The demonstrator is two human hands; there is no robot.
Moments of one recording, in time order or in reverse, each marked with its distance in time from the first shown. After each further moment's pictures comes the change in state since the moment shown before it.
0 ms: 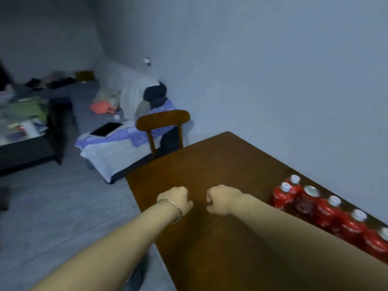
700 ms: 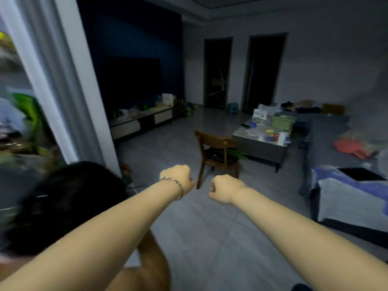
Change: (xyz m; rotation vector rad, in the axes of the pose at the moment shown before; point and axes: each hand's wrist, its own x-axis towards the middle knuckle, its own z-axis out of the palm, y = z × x) left_hand -0.557 -0.525 -0.008 -0.148 0.455 -1.131; right_hand -0.156 -0.708 0.192 -0.406 0.106 -1.029
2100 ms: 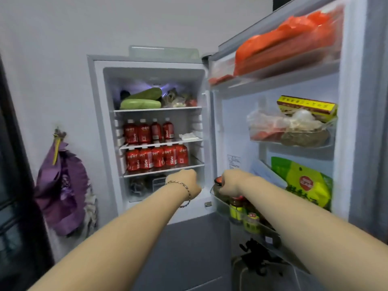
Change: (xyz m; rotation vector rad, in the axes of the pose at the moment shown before) left_hand -0.103 -0.608 -0.208 0.125 0.230 -0.647; right_hand 0.134 -0.666 -0.063 -0.105 0.093 -0.730
